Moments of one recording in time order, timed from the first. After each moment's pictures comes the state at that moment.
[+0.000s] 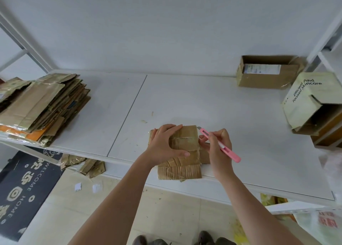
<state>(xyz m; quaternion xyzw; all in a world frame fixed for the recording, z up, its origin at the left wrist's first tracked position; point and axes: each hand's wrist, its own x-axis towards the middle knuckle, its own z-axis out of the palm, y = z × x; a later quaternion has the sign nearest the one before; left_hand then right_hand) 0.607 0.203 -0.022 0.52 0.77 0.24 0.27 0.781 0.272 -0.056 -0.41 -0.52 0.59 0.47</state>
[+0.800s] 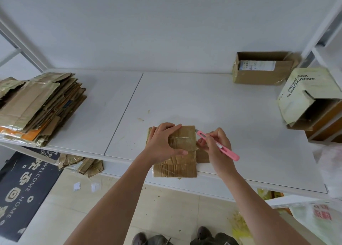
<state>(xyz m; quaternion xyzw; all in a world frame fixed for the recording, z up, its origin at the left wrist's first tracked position) 0.616 0.205 -0.024 0.53 0.78 0.21 0.26 0.801 0.274 -0.059 -0.41 -0.58 0.57 0.42</state>
